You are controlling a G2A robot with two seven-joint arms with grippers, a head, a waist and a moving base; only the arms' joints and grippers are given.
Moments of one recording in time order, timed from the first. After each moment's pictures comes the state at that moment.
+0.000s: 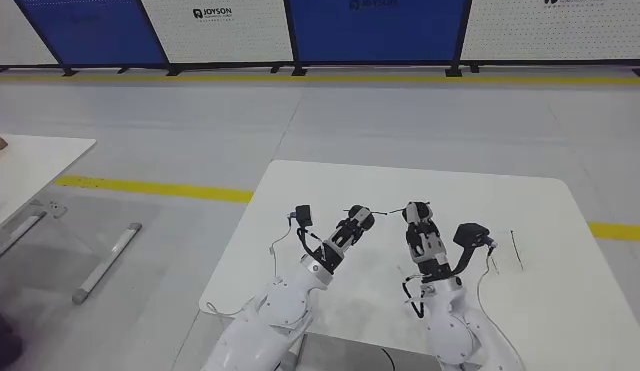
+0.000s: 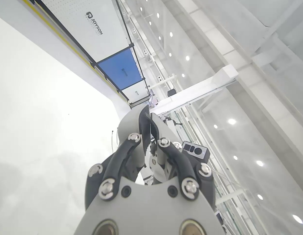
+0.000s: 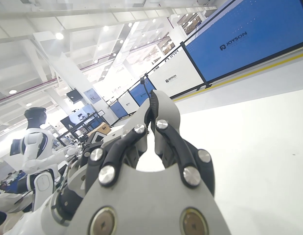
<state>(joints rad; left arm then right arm) 1.45 -1.30 -1.11 -1.58 -0.05 -0.34 -0.03 -1.40 -1.39 1.03 -1.56 -0.73 -0.15 -0.32</state>
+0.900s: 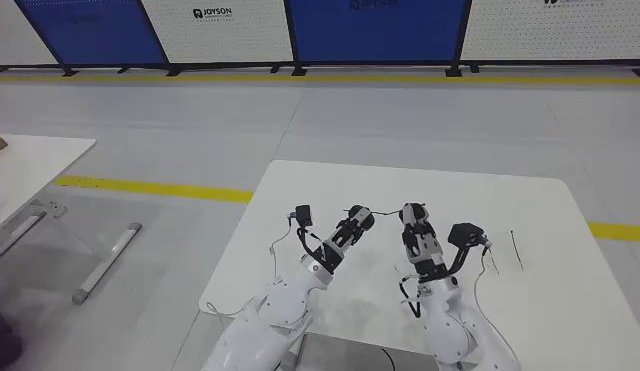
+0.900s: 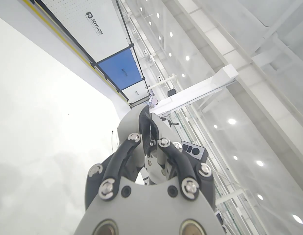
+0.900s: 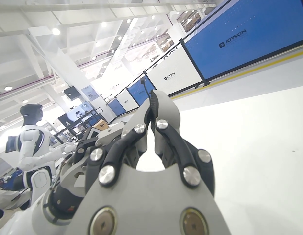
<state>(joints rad) 1.45 -1.30 -1.11 -1.58 -0.05 -0.34 -0.03 -1.40 -1.41 1.03 -1.53 -0.75 -0.16 -0.30</state>
